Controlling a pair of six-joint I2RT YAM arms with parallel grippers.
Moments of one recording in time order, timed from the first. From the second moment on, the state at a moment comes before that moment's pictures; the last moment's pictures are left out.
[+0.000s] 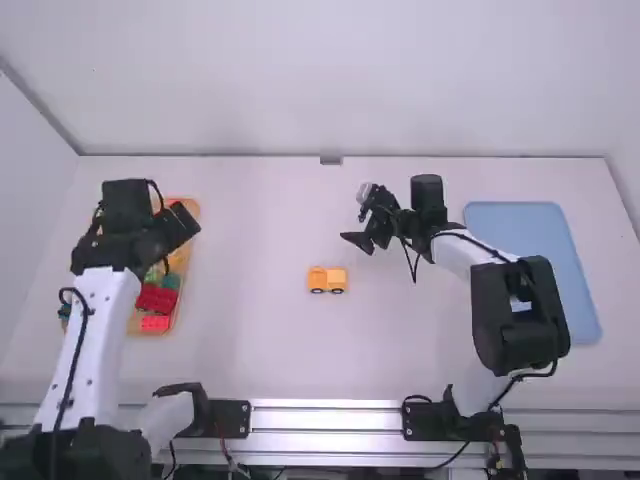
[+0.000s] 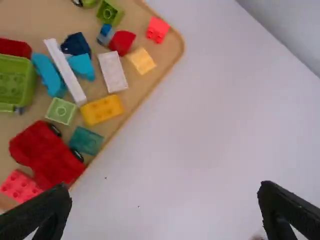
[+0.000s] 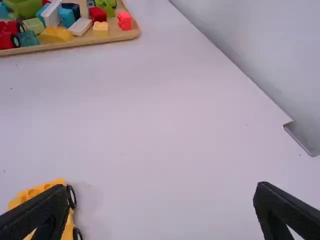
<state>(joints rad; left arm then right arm) 0.19 1.17 1.11 -0.85 -0.07 -0.54 0.20 1.79 0.97 0.13 -0.84 -0.65</state>
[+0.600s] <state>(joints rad) 0.24 2.03 2.02 -1.37 -0.08 -0.54 0.20 1.79 0.97 0.12 -0.81 -0.63</state>
